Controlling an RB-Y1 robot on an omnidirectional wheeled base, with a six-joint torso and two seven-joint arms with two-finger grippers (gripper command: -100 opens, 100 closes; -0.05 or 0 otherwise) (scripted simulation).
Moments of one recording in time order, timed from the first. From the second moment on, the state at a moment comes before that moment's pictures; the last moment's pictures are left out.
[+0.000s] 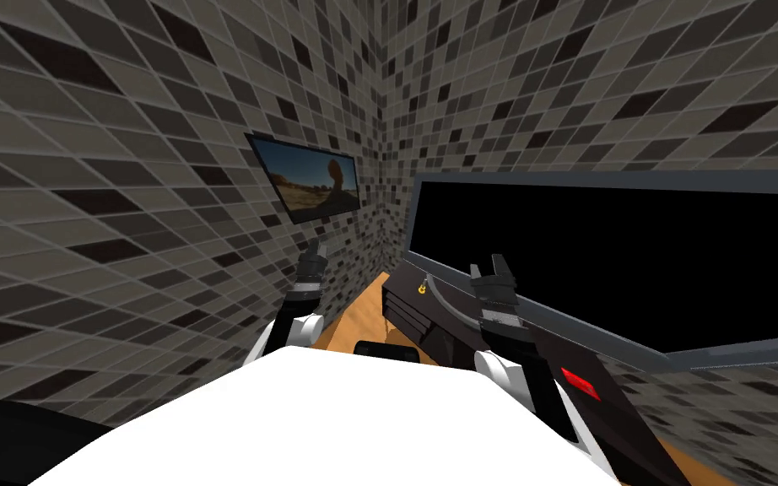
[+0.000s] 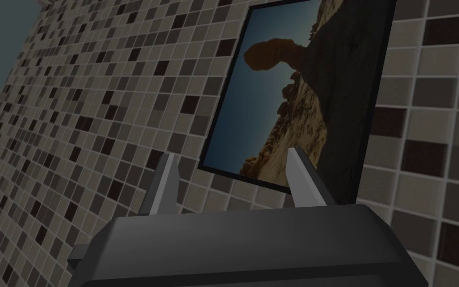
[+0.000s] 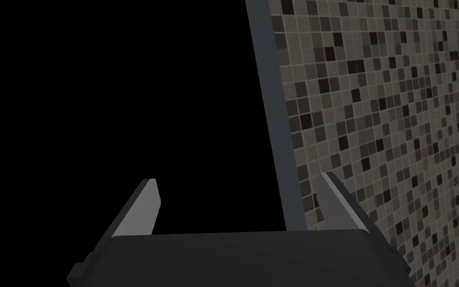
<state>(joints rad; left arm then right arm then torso) 0.46 0.03 0.01 -2.22 -0.04 -0.40 -0.09 0.59 -0.15 -0.05 -2.30 -0.13 -0.35 -0.02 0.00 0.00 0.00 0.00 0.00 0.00</state>
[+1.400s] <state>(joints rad) 0.46 0.03 0.01 -2.22 -0.04 -0.40 -0.09 0.78 -0.37 -0.12 -2.12 -0.23 -0.07 0.28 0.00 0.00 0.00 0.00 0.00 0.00</state>
